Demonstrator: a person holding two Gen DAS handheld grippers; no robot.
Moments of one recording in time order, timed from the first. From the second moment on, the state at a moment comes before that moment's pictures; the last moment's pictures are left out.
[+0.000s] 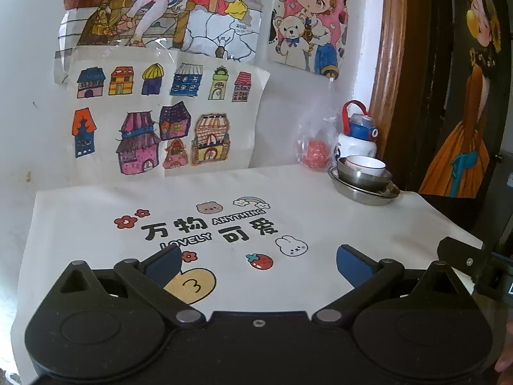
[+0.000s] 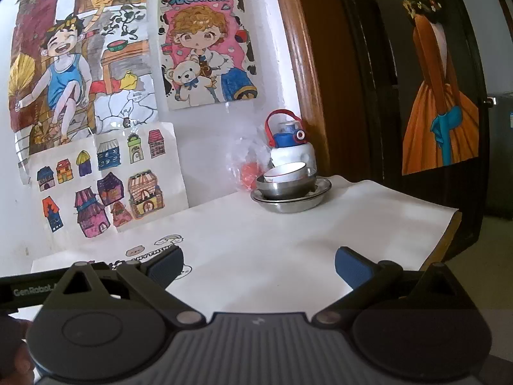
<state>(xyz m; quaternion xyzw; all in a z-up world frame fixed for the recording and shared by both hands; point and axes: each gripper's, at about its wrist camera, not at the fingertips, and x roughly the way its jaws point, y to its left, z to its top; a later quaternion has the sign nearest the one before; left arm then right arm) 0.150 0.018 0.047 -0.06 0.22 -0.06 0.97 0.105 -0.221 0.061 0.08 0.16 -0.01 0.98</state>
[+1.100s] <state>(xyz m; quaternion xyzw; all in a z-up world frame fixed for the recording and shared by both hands) 0.152 0.024 0.038 -0.05 0.19 -0.06 0.98 0.108 -0.226 0.040 0.09 0.16 -0.04 0.98</state>
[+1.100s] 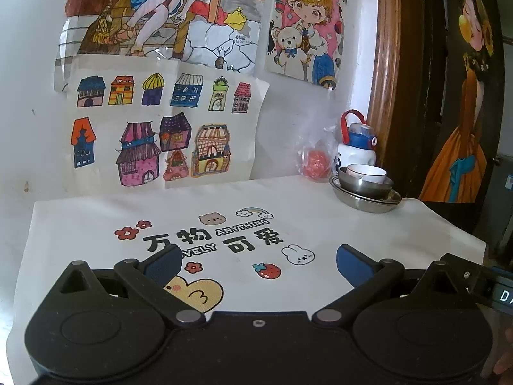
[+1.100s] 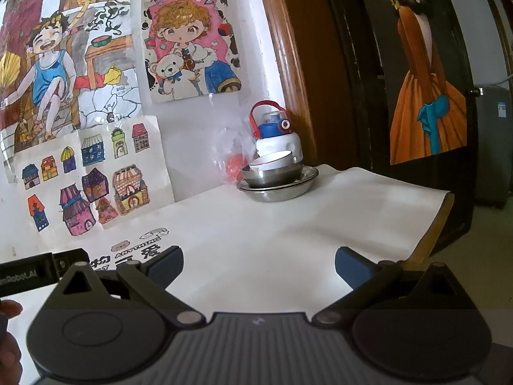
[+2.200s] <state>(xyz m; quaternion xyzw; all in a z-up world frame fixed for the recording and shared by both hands) 0.156 0.020 0.030 -0.04 0.21 -0.06 0.98 0.106 -0.230 0.036 0.10 0.15 -0.05 0.98</state>
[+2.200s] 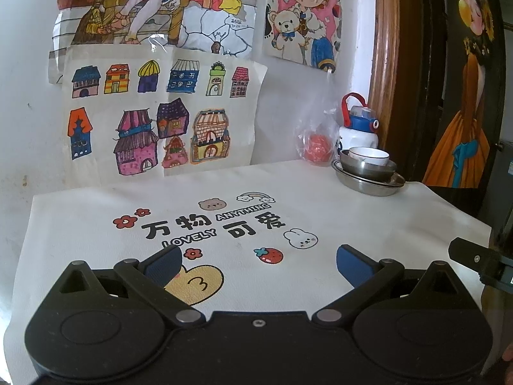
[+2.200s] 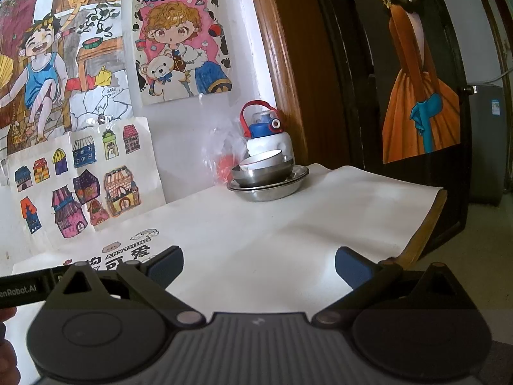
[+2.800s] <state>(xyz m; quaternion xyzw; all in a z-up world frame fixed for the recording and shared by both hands) 0.156 0.019 0.029 -0.04 0.21 -0.06 0.97 0.108 -0.228 0.032 0.10 0.16 -0.05 0.98</state>
